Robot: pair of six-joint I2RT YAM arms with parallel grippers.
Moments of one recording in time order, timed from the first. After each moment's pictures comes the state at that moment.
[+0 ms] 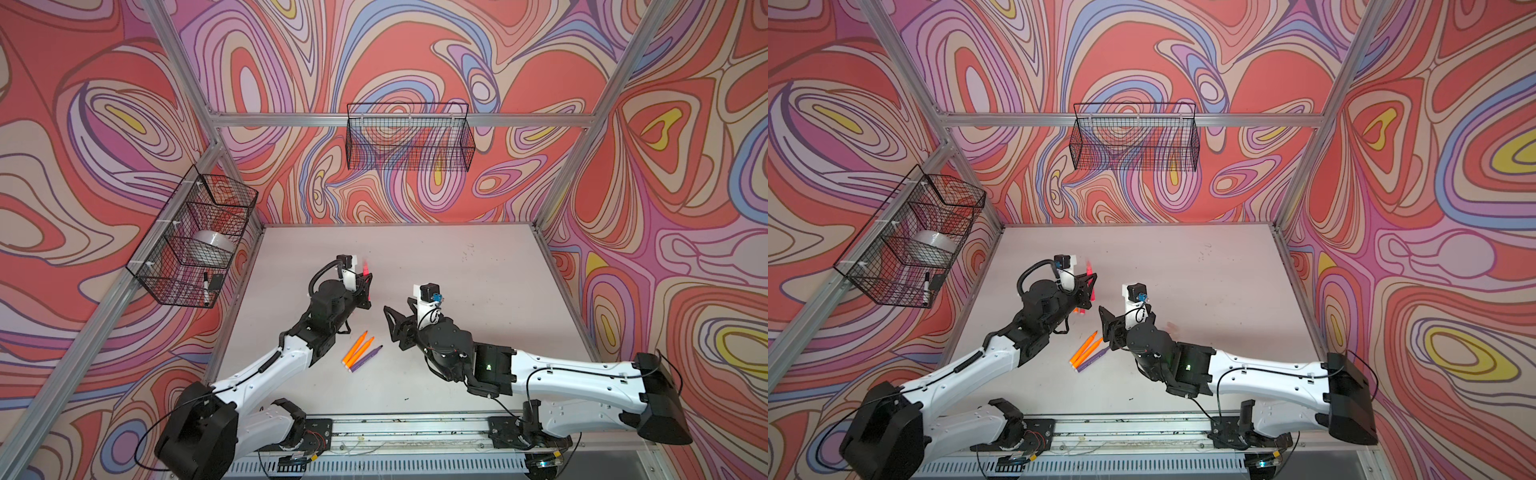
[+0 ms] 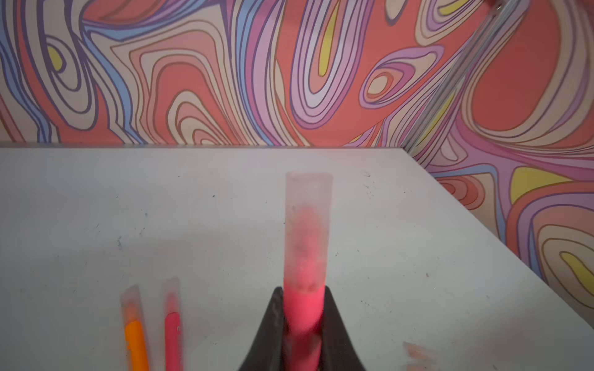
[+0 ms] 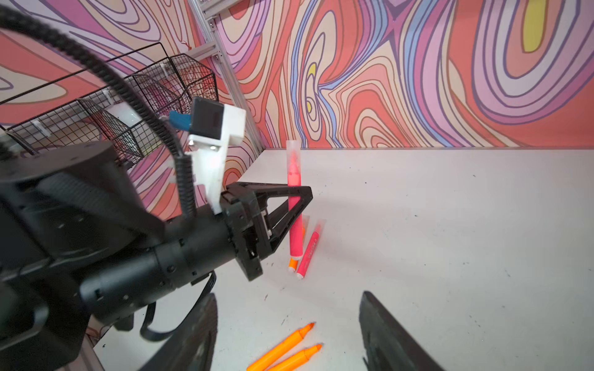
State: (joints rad) left arm -0.52 1.21 0.67 0.26 -0.09 -0.34; right arm 1.26 1.21 0.87 0.12 0.67 0.45
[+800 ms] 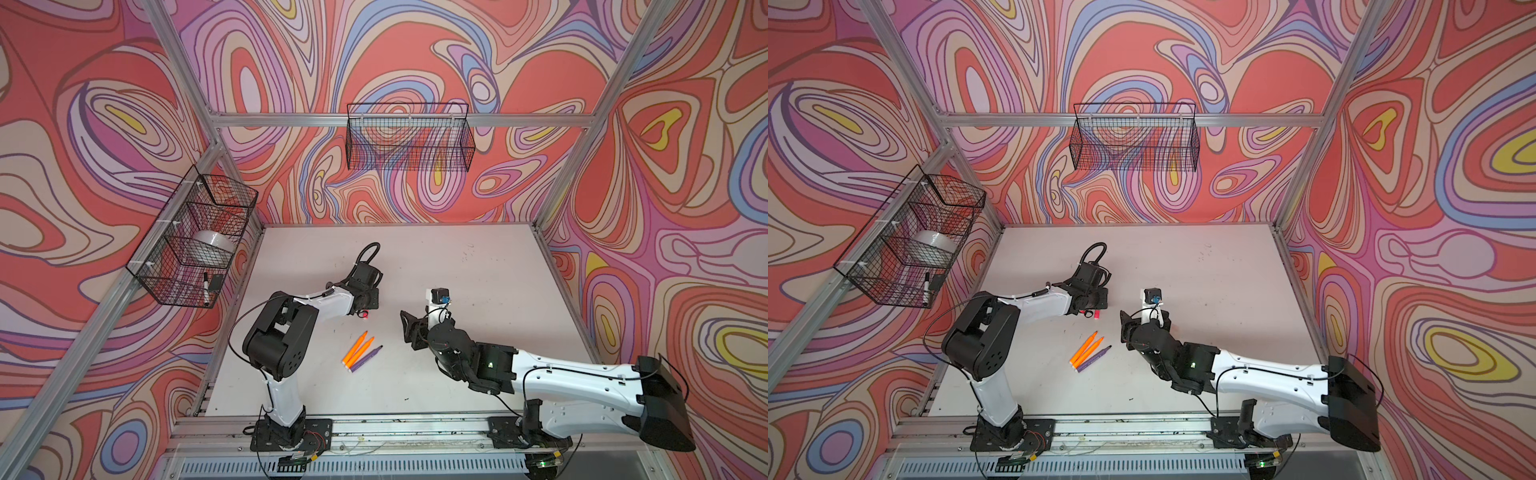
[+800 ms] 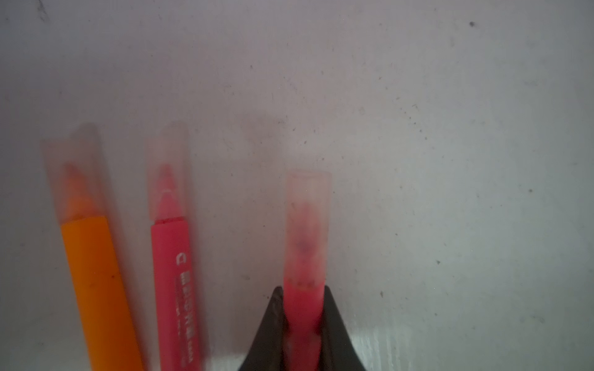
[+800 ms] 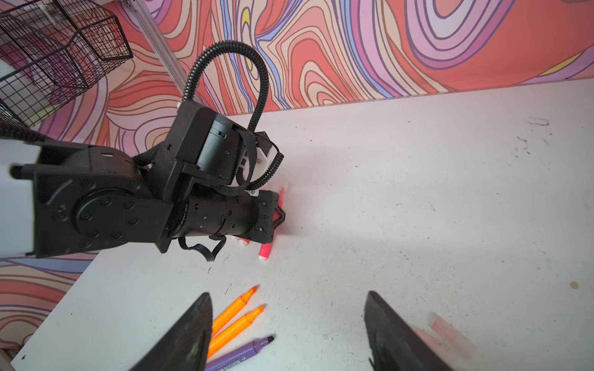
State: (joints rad) left arm -0.48 1.85 1.06 -0.22 -0.15 -0.42; right arm 1.18 1.21 0.79 -0.02 0.68 0.59
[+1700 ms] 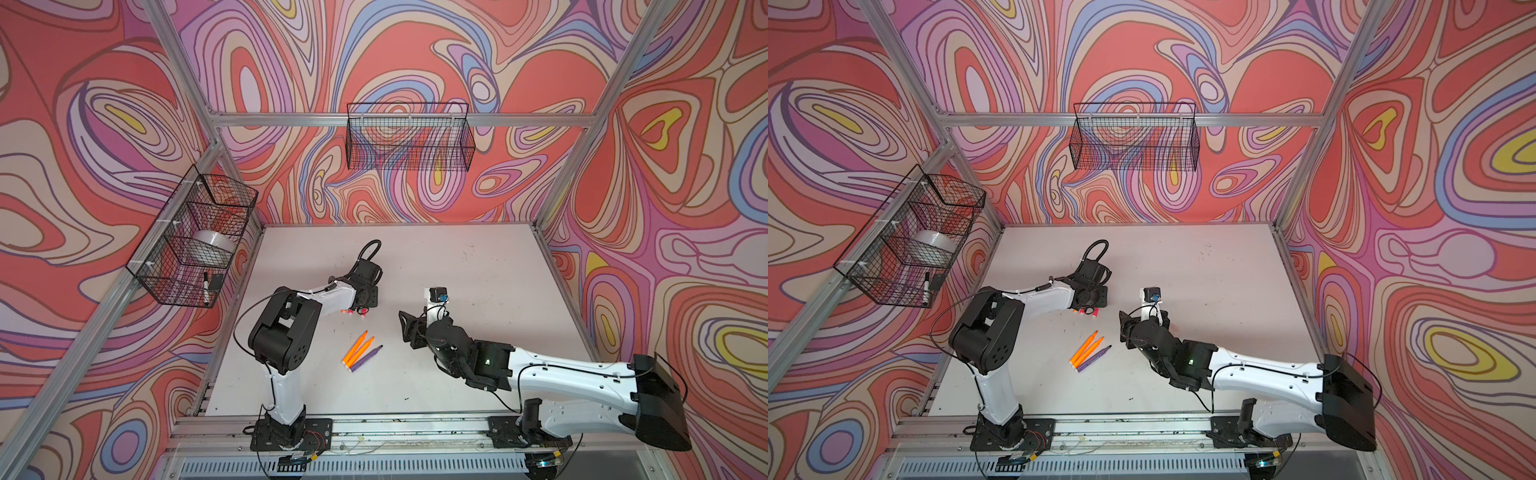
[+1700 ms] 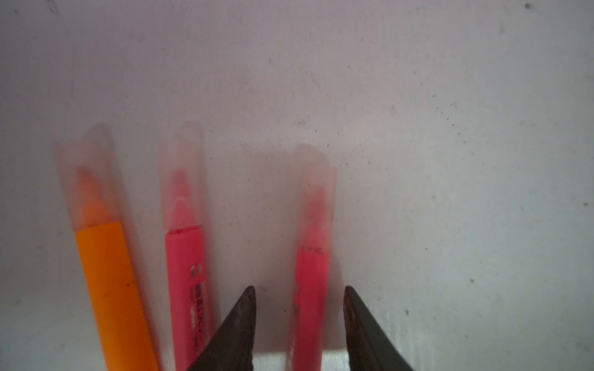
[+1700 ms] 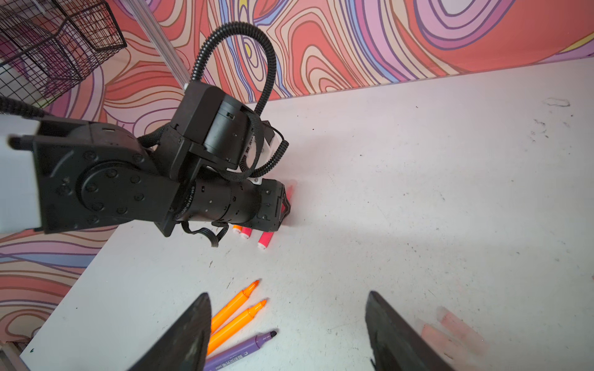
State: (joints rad) left arm -0.47 1.86 1.11 -0.30 -0.17 -0.42; right arm 1.15 1.22 0.78 -0.02 0.62 0.62
